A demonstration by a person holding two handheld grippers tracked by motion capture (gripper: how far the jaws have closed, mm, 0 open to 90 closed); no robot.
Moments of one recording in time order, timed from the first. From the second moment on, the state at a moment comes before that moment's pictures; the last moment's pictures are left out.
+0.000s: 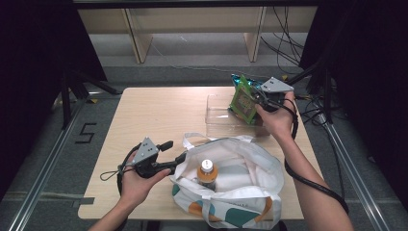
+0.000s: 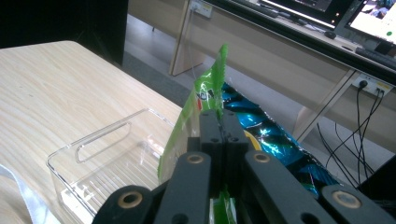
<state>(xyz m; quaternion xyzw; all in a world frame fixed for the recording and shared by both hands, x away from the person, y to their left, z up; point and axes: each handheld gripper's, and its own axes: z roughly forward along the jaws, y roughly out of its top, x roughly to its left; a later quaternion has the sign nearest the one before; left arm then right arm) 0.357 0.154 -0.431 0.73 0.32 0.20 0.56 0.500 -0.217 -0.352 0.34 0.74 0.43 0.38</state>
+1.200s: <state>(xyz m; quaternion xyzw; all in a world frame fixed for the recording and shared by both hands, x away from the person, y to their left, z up) 0.357 0.153 -0.431 0.74 0.32 0.20 0.56 0.502 -0.218 -0.371 0.35 0.75 0.42 0.37</state>
